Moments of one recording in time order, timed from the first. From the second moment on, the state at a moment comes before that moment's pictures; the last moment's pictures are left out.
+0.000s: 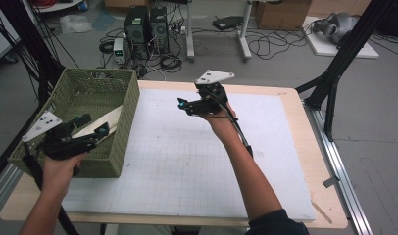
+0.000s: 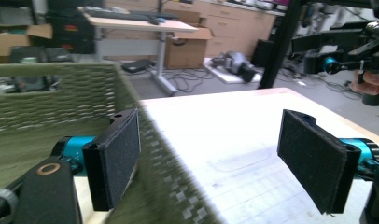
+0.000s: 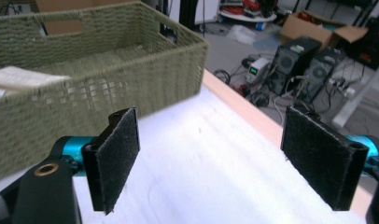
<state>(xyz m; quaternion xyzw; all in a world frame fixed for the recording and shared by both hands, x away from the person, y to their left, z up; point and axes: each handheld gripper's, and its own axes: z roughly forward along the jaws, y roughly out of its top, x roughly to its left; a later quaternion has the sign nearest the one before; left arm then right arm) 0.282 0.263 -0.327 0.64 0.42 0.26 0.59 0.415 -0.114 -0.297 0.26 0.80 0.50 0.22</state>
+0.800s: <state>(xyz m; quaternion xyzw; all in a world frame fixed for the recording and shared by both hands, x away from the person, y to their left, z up) 0.310 0.153 -0.347 0.70 0.34 0.21 0.60 0.343 -0.258 -0.349 0.34 0.77 0.48 0.26</state>
